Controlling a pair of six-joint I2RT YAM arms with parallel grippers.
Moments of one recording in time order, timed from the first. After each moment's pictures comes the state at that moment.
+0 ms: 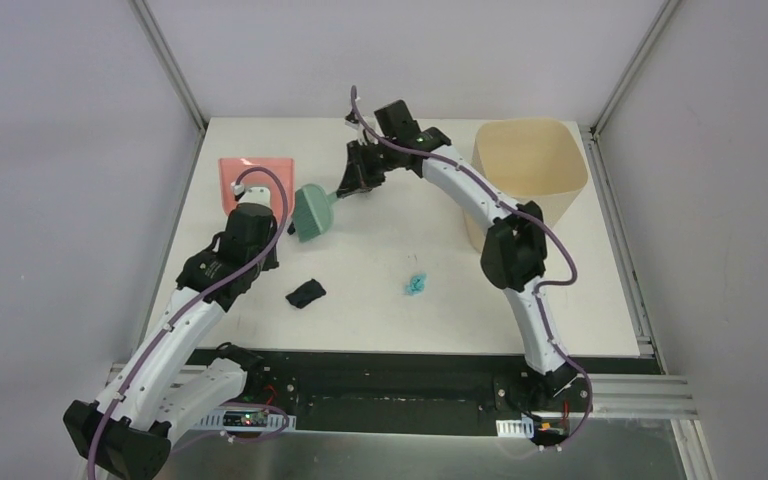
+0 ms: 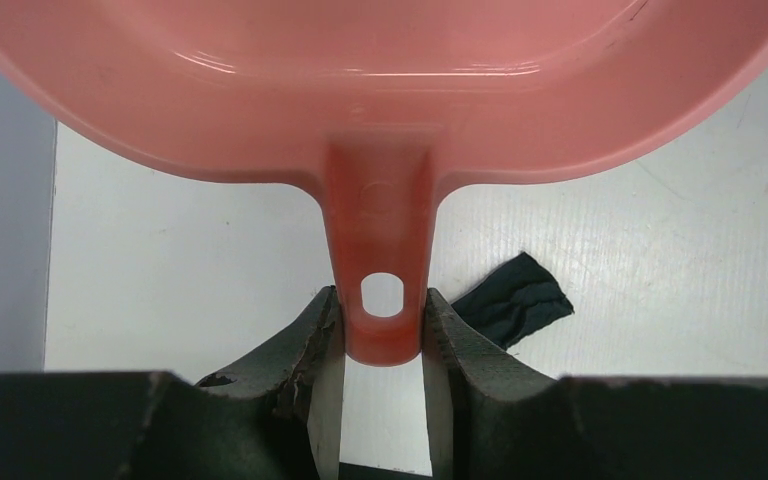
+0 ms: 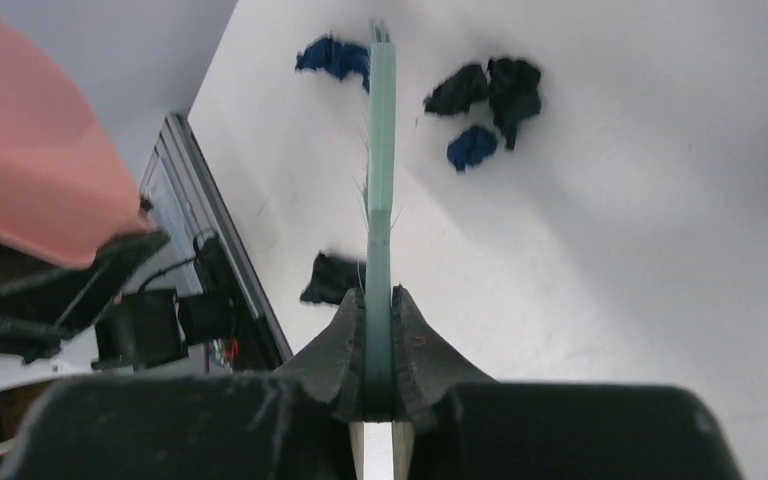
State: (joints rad) left arm -0.40 0.86 0.87 -0.79 -0.42 -0.26; right arm 0.64 2.23 2.17 -0.73 -0.69 0.29
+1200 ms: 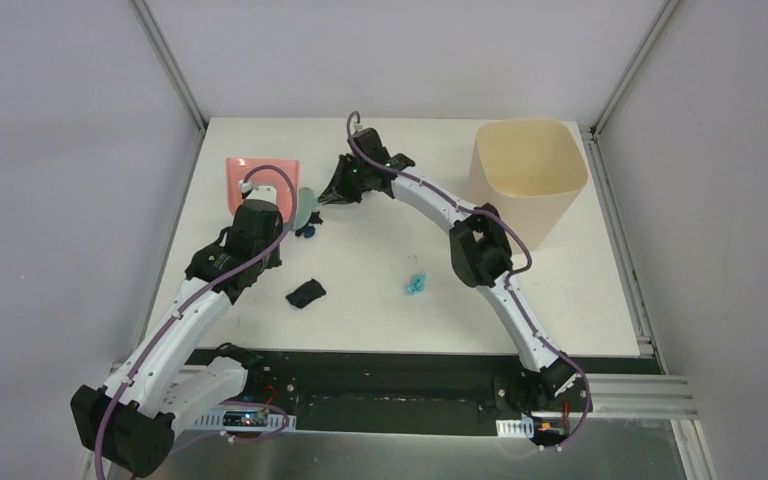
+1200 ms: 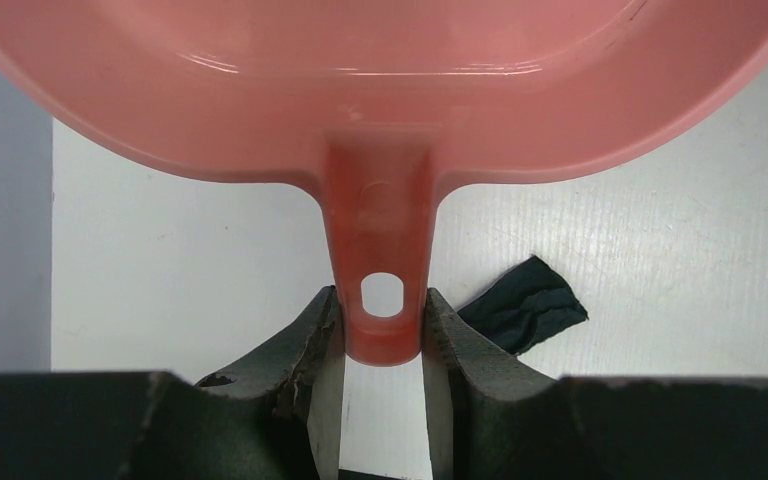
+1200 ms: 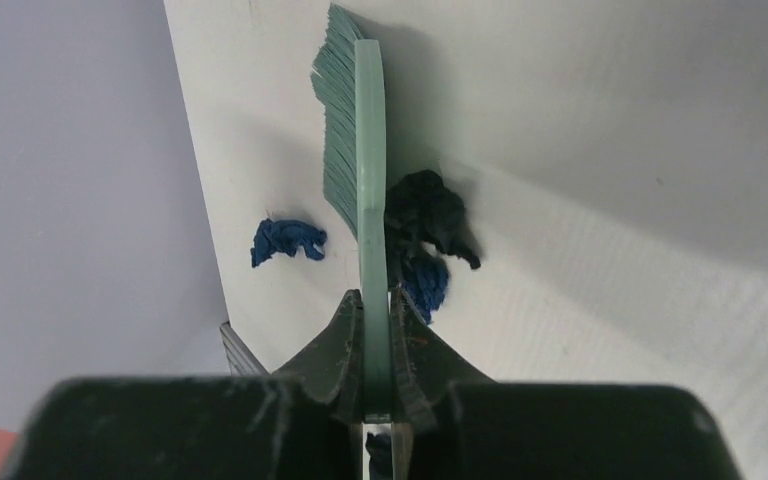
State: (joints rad) left arm -0.38 0.92 0.85 -0.75 -0.42 -0.24; right arm 0.72 2.61 2.43 -0.54 -0.36 0.91
